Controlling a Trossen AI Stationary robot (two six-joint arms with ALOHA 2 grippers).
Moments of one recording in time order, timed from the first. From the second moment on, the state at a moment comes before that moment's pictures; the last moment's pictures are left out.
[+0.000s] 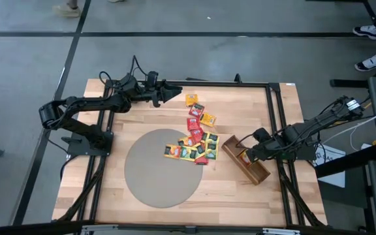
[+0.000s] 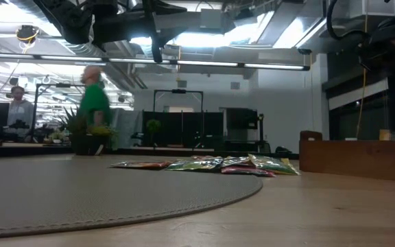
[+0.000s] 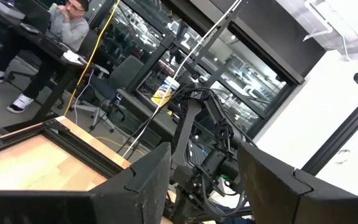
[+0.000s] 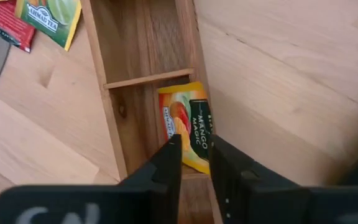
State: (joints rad) left arm 0.52 1.33 0.70 0.90 0.44 -0.80; right arm 0.44 0.94 0.65 -1.01 0.16 1.51
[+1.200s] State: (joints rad) left arm 0.21 1.28 0.66 0.05 0.50 -0.79; right arm 0.17 1.39 0.72 0.13 -0.10 1.03
